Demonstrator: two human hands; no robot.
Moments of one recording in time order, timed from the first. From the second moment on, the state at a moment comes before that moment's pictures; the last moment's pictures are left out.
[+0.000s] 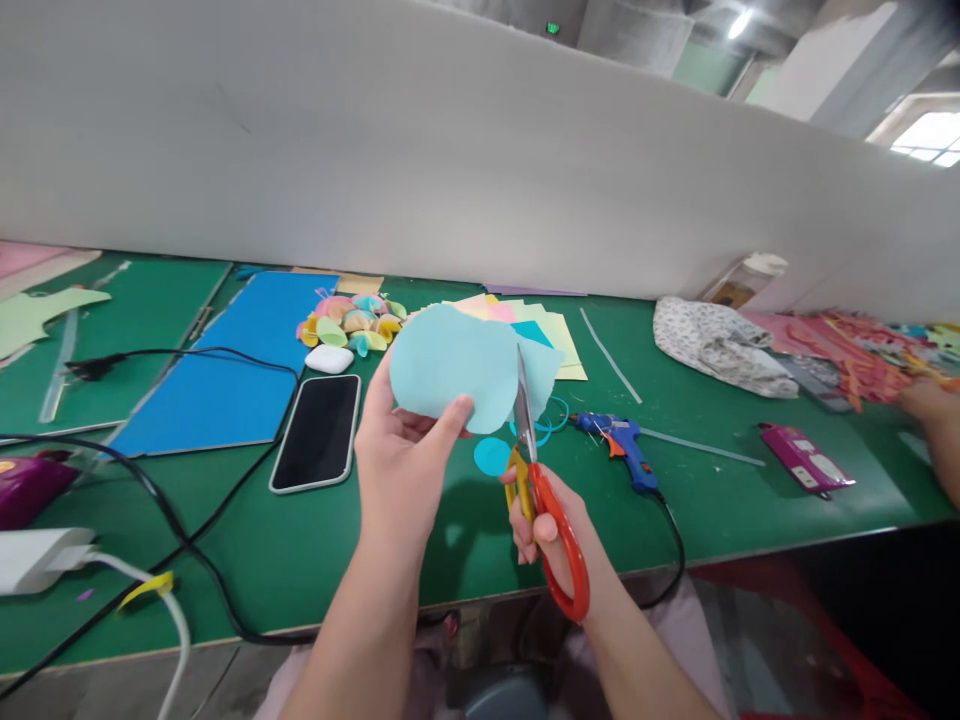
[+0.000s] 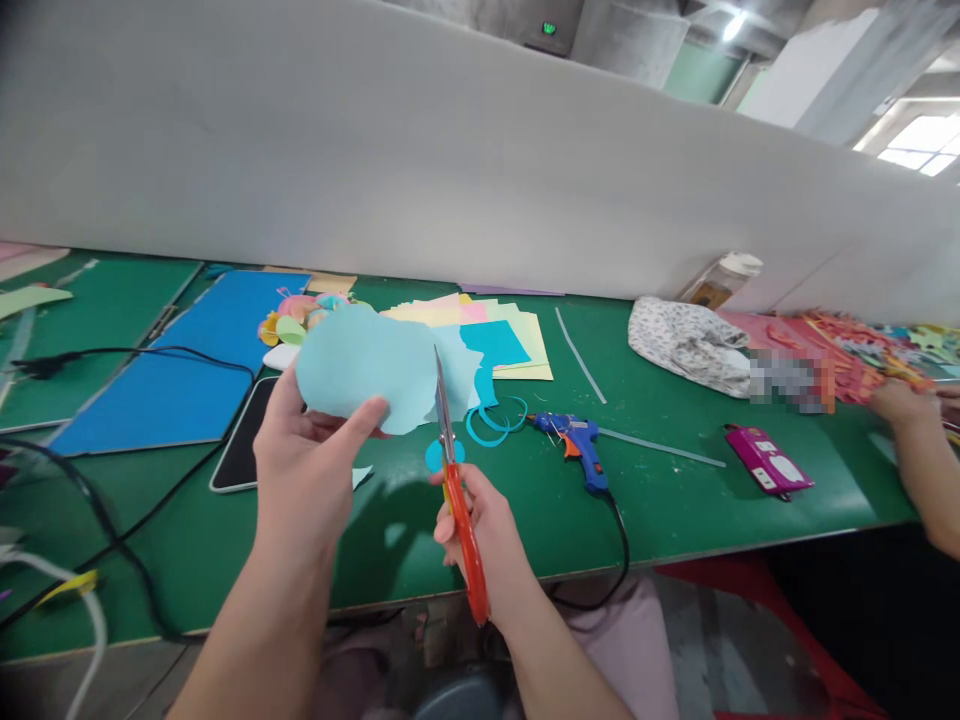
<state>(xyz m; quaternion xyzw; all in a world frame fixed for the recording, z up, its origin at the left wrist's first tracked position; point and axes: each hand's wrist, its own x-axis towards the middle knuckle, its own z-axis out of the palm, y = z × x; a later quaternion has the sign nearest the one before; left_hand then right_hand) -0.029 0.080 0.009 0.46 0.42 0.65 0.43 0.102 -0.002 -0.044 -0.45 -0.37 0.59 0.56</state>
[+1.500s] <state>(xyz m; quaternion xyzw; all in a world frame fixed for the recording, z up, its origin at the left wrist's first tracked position) -0.044 0.082 0.016 0.56 0.43 0.52 0.47 0.116 -0.005 -0.040 -0.50 -0.37 0.57 0.53</state>
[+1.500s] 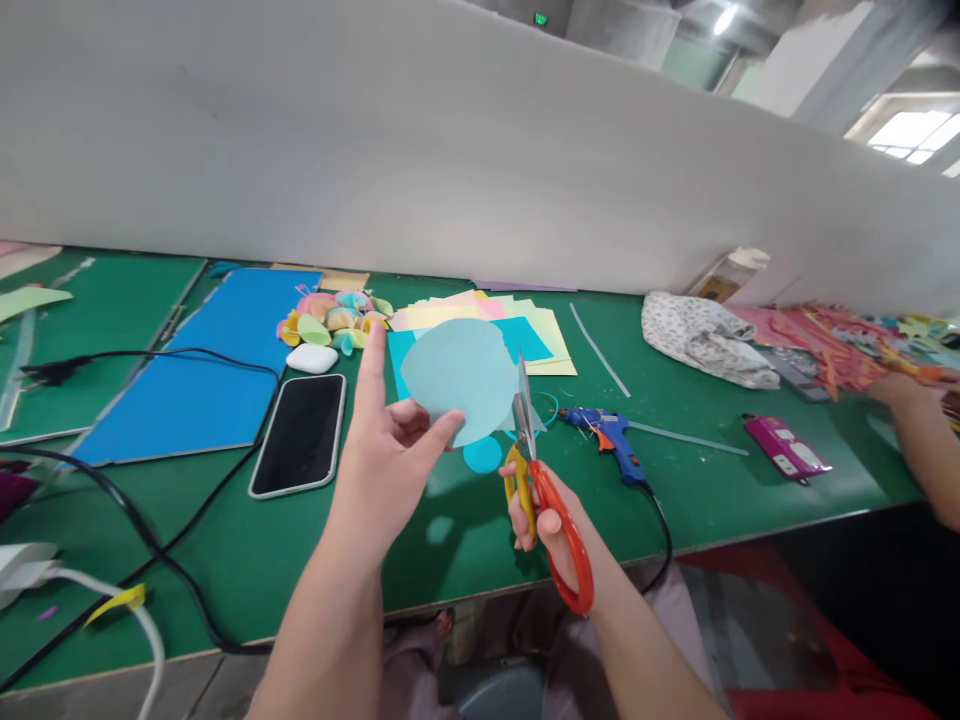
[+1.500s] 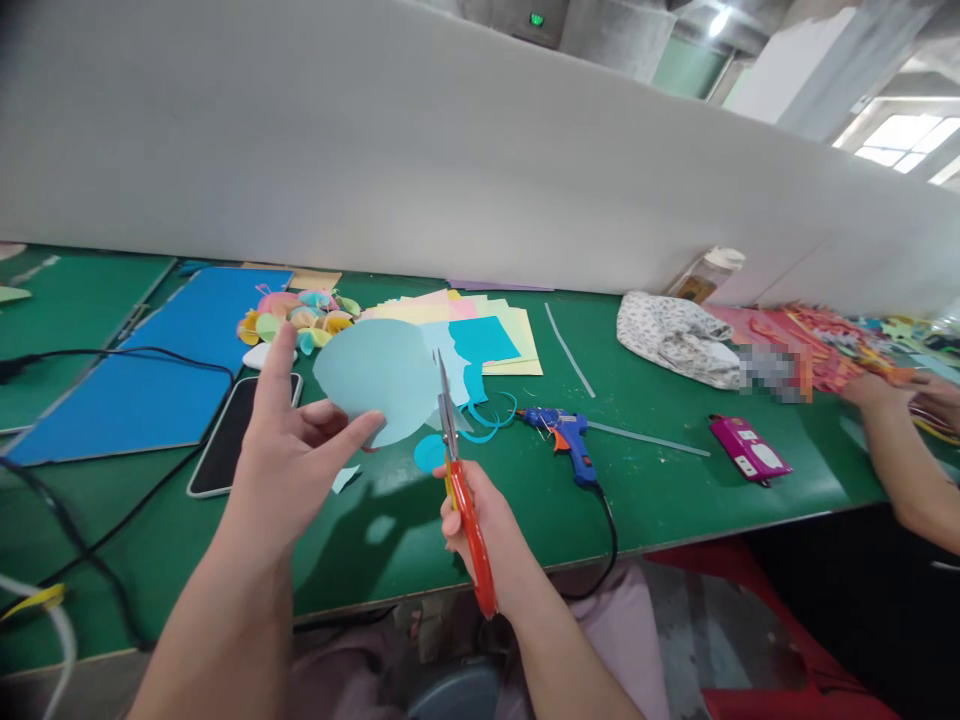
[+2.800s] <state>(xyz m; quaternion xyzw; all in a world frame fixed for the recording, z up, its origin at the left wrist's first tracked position) -0.019 0.071 0.018 0.49 0.48 0.54 0.48 0.116 0.003 -0.056 -0.48 -0.36 0.59 0.54</state>
